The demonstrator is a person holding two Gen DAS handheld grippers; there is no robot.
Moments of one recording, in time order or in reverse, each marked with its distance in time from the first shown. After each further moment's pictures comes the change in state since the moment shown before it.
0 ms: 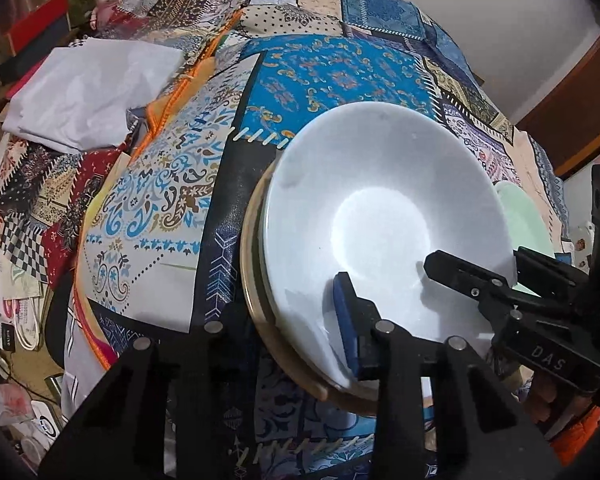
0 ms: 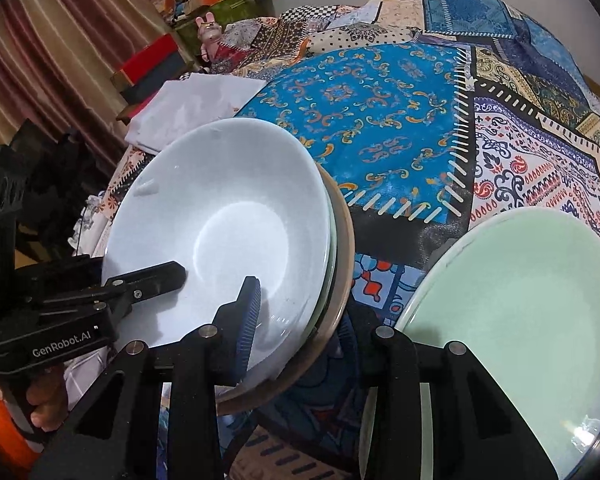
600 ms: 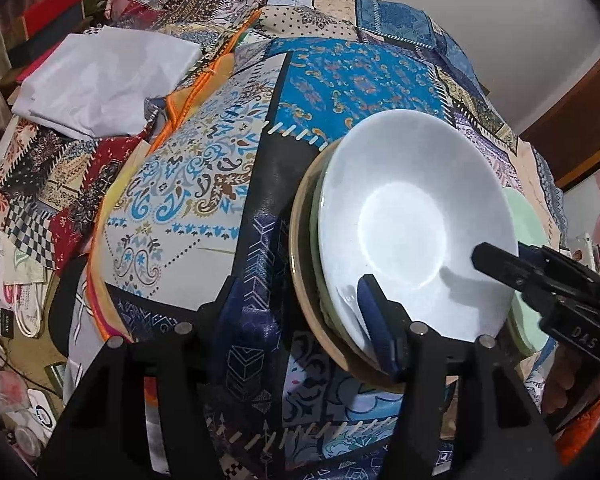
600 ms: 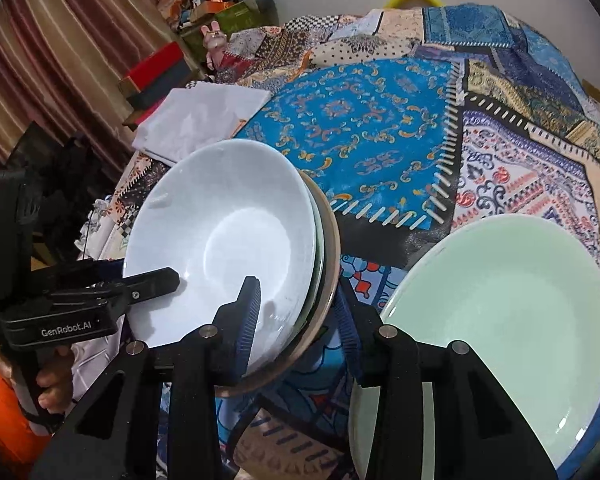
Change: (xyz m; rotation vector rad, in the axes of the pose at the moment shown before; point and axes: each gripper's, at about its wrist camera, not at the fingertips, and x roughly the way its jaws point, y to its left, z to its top) left arm -0.008 0.021 -0.007 -0.047 0.000 -0.018; right arm -0.016 -0.005 -0.001 -0.008 -0.022 0.015
